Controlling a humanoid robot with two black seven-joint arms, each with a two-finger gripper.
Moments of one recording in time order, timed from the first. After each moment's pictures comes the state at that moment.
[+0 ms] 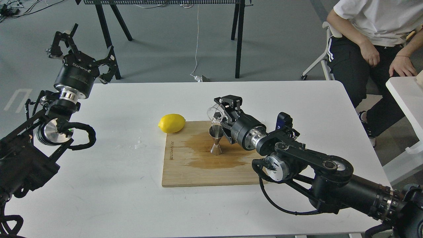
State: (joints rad) left arm -0.64 0.43 -0.85 -0.86 -0.05 -0.41 -0.47; right arm 0.70 -0.15 0.41 1.27 -0.40 -0.36 0.05
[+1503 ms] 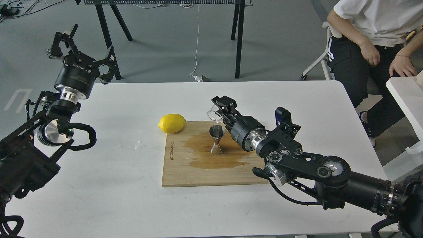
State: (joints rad) left arm -0.62 0.43 -0.85 -0.86 -0.05 -0.41 -0.48; right arm 0.76 -0.17 0.26 1.27 -0.64 -0.44 0.06
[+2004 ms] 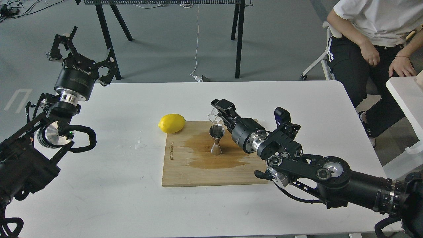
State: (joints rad) left arm -0.62 0.42 -0.85 -0.86 -0.05 -0.41 -0.49; right arm 0.78 -0.19 0.22 1.27 -0.66 -0.44 0.06
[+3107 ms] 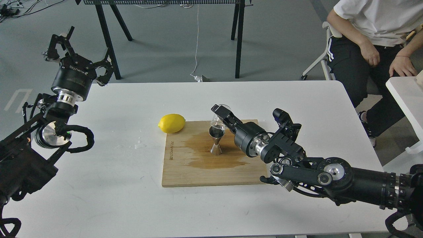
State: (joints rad) left arm -0.62 0.44 -0.85 -0.87 -0.05 -0.41 -0.49; right arm 0.85 -0.22 0.06 1.28 -0.74 -0.48 0.06
